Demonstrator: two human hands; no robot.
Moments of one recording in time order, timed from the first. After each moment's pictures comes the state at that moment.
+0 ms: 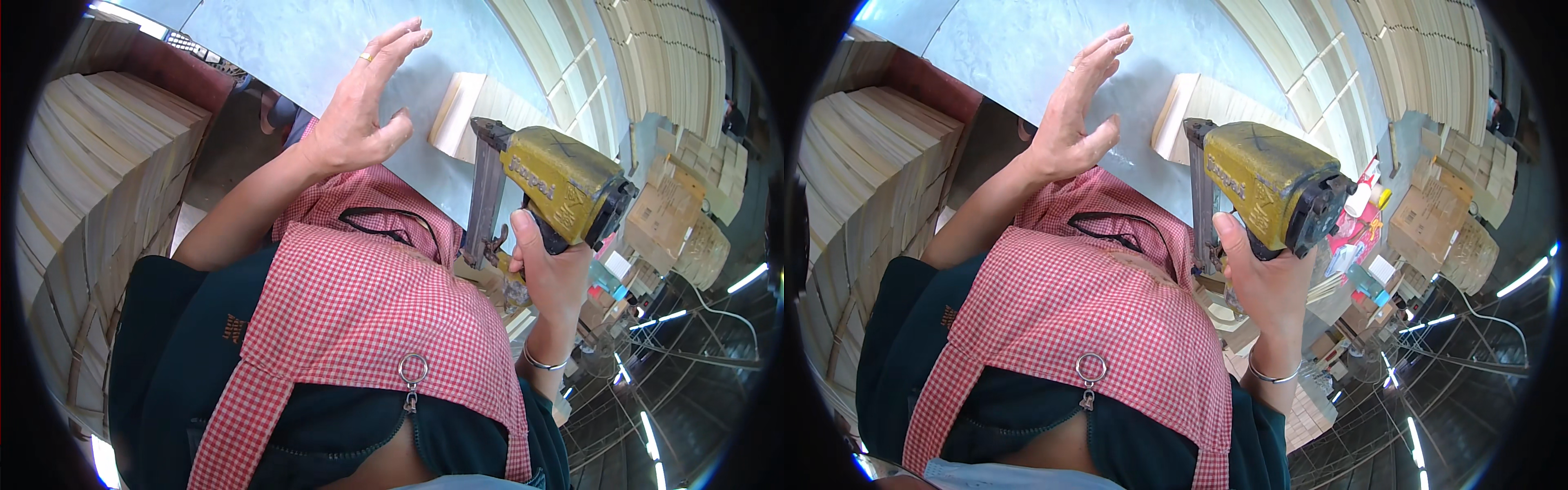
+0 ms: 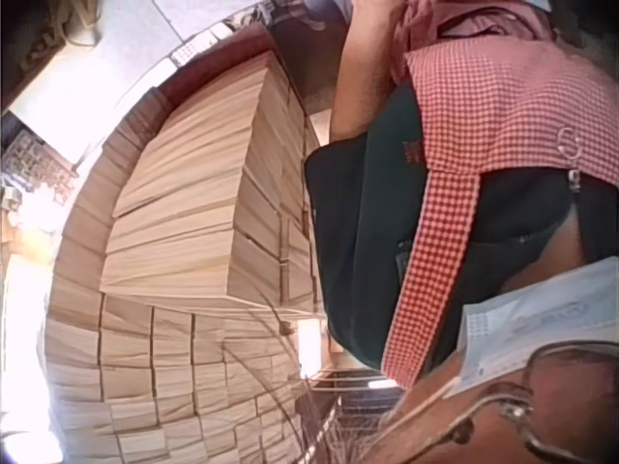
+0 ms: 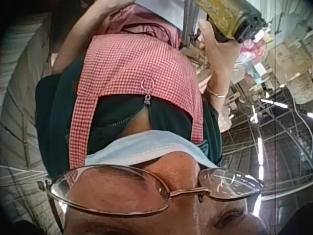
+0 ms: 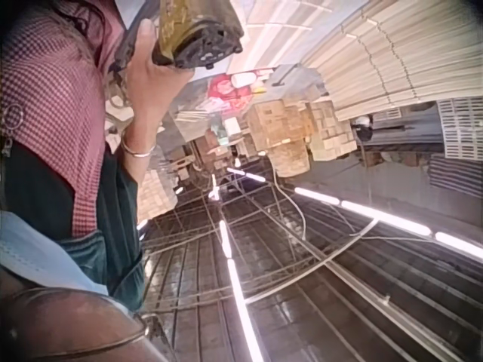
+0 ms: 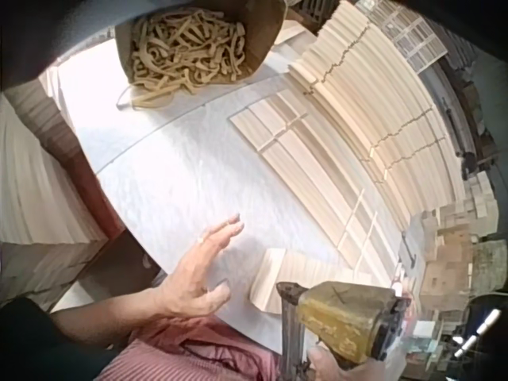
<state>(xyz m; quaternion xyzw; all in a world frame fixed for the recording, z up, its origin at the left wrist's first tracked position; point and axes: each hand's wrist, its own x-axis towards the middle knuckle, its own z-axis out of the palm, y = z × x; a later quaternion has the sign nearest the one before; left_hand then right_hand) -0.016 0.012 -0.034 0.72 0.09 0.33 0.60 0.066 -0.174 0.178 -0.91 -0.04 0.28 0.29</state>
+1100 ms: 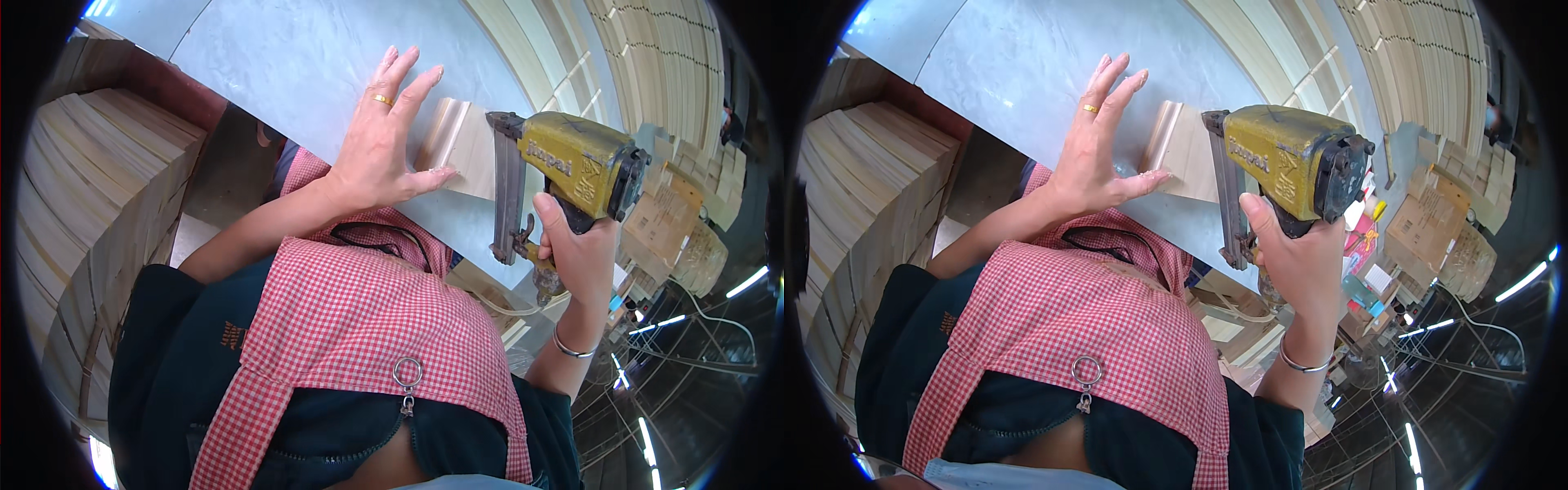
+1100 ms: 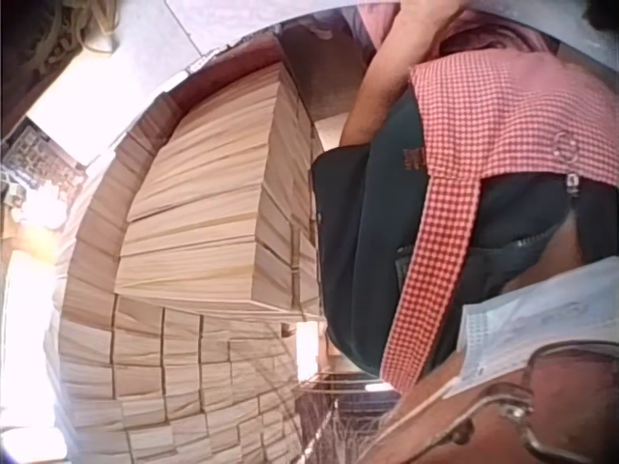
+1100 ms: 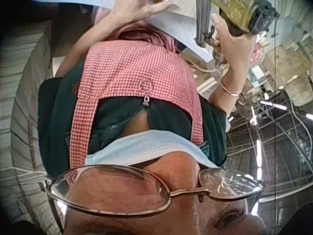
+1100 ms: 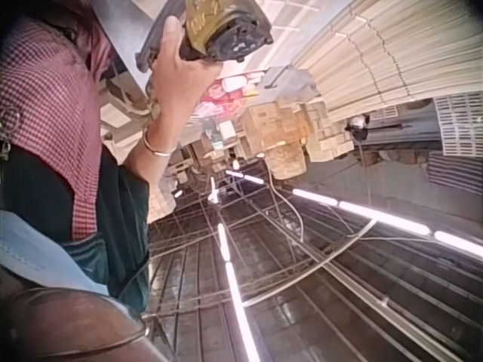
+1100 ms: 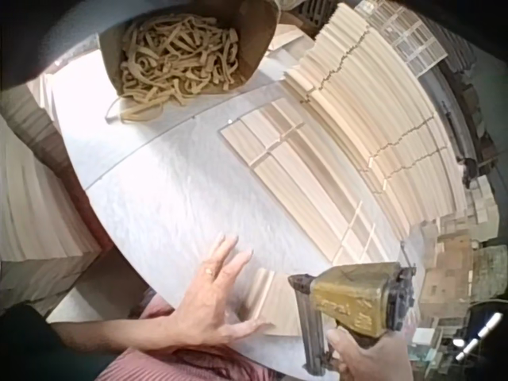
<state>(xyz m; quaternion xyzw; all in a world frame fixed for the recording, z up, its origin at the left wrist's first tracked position) 0.006 -0.017 -0.023 0.79 0.18 0.29 0.51 0.129 -0.152 0.185 -0.93 -0.10 0.27 0.24</state>
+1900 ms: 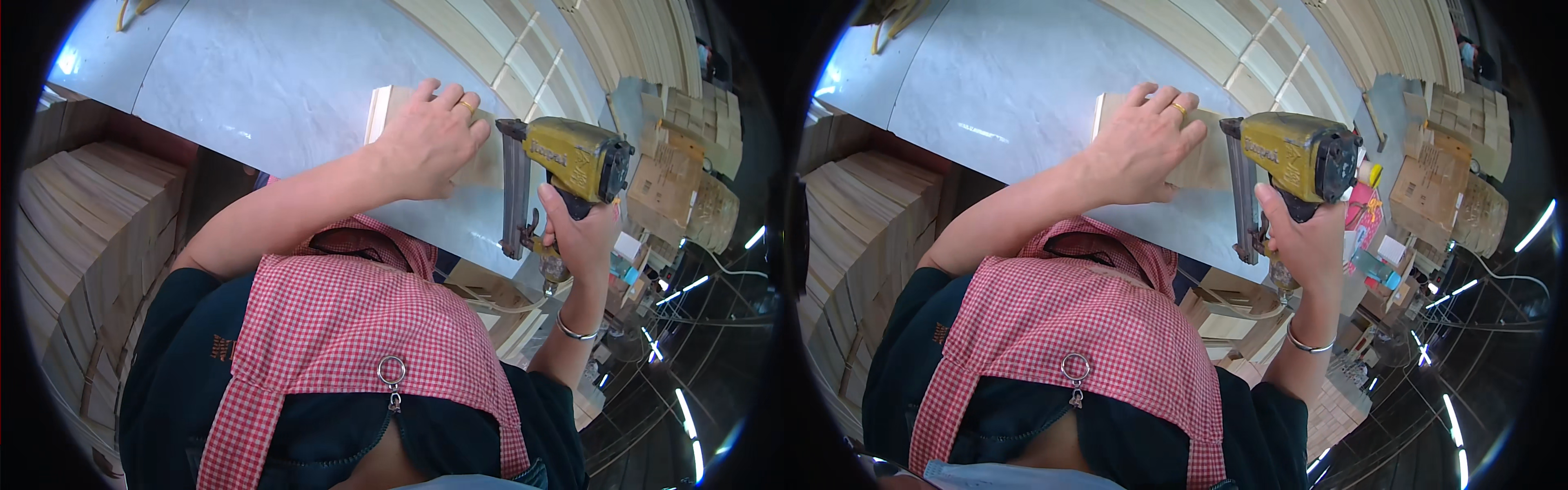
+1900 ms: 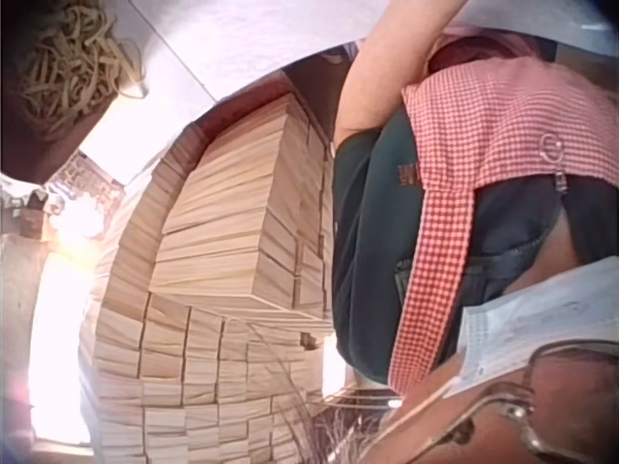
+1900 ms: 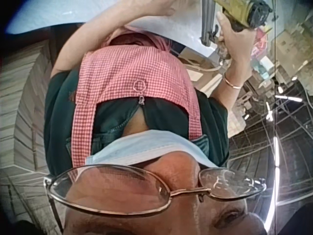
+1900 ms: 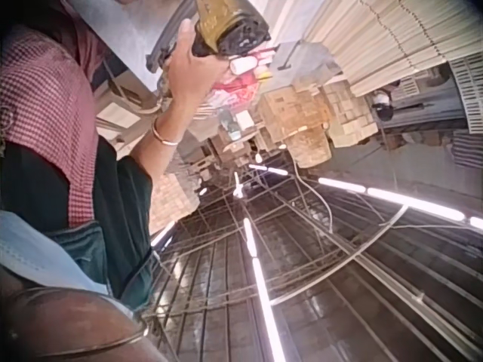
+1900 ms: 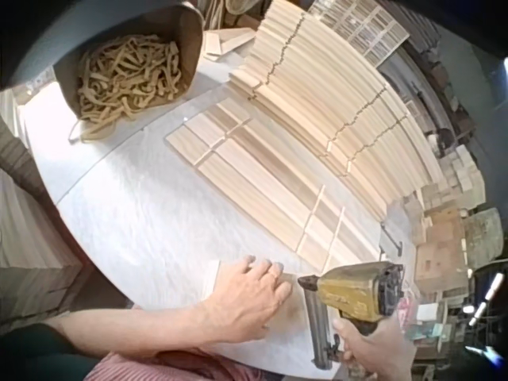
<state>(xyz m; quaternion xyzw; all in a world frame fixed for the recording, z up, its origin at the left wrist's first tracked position) 0.093 -0.051 0.032 0.96 -0.06 0.12 0.23 0.163 -0.229 0.189 -0.94 -0.07 0.21 0.27</state>
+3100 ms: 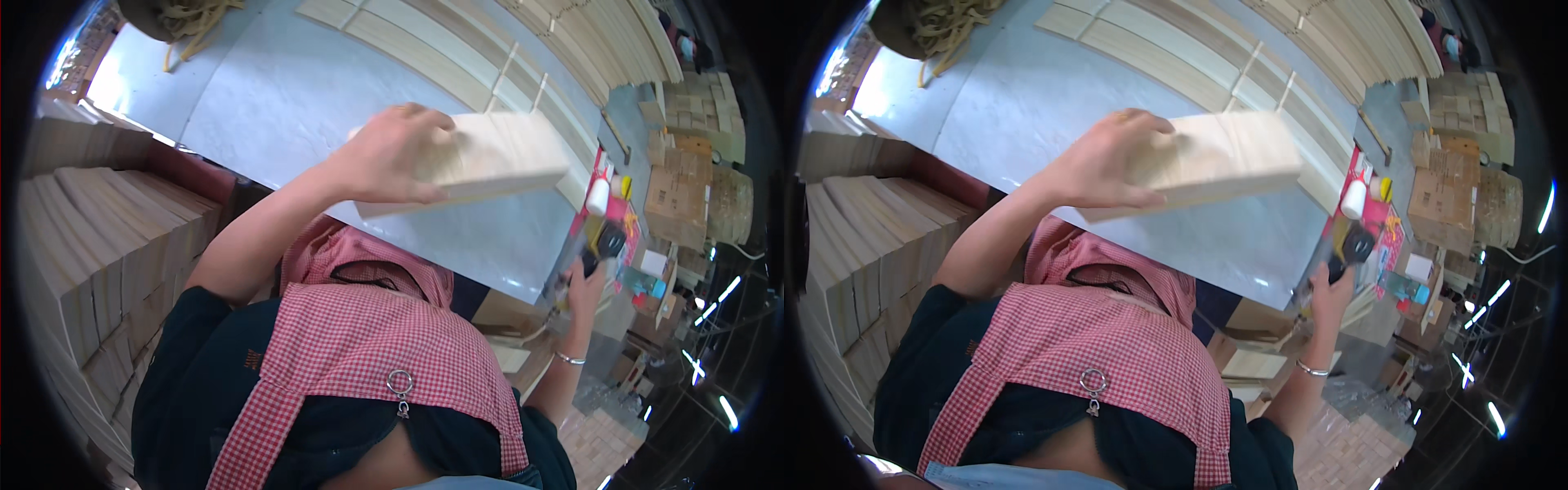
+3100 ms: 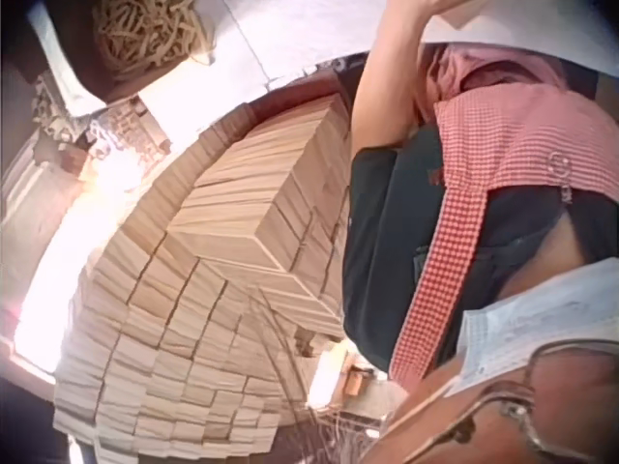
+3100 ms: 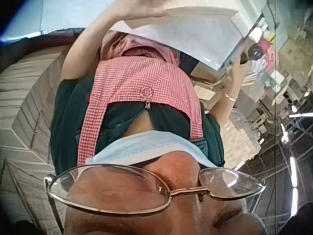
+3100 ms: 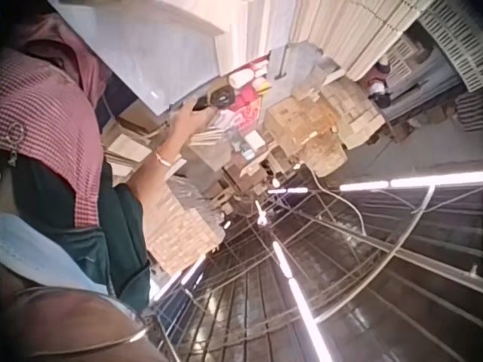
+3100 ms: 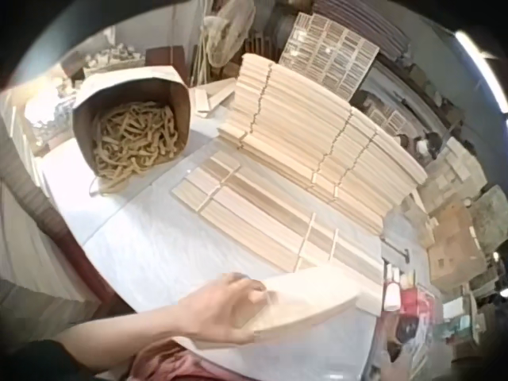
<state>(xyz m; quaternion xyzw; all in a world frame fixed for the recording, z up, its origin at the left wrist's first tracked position) 0.058 -0.005 0.051 0.88 -0.01 0.11 0.46 0.167 -0.448 0.111 -0.96 0.02 0.02 0.28</state>
